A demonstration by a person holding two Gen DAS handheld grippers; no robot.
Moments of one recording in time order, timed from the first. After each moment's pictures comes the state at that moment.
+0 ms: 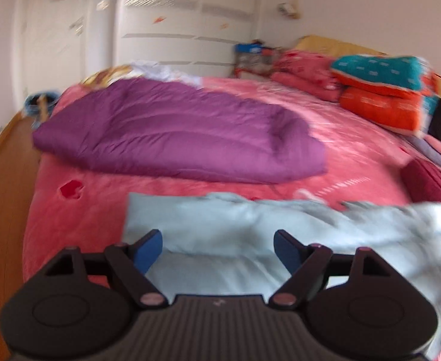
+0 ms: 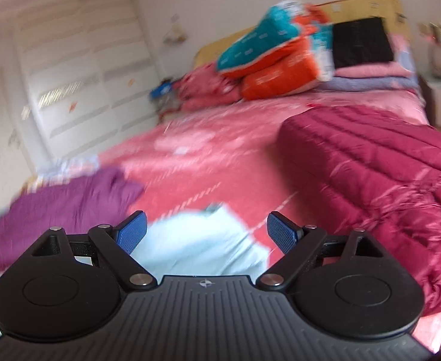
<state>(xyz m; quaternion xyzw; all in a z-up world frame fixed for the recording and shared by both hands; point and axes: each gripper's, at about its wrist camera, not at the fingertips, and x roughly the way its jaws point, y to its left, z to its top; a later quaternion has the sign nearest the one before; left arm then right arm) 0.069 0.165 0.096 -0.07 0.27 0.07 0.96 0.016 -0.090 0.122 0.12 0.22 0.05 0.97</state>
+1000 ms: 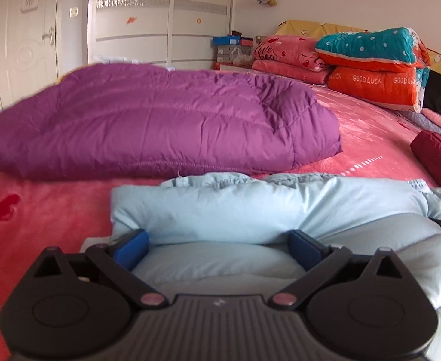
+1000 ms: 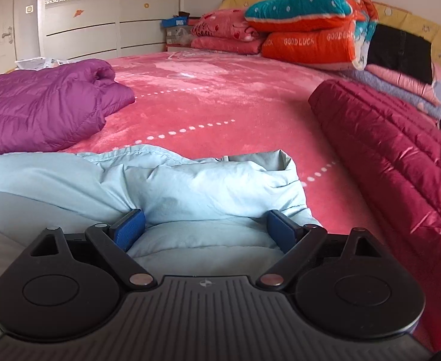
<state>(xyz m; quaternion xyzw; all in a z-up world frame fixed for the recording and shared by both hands) 0.167 0.171 0.028 -0.05 0.28 0.05 0.96 0.128 -0.035 0.045 0.00 0.32 0.02 0.95</state>
